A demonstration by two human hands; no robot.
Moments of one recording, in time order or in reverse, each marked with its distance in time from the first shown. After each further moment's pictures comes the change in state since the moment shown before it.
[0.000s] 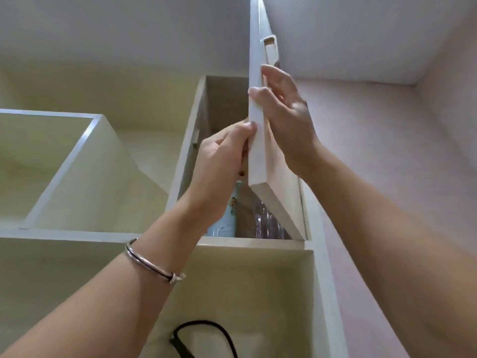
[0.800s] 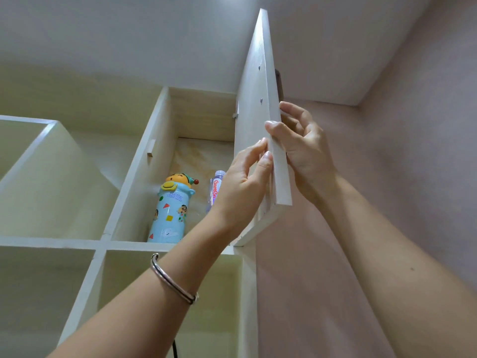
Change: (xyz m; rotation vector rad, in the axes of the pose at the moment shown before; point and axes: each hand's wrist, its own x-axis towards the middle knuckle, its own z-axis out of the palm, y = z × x) left_hand -0.017 0.011 0.121 0.084 -0.052 0.000; right_hand -0.021 -0.018 -0.120 0.222 0.112 0.127
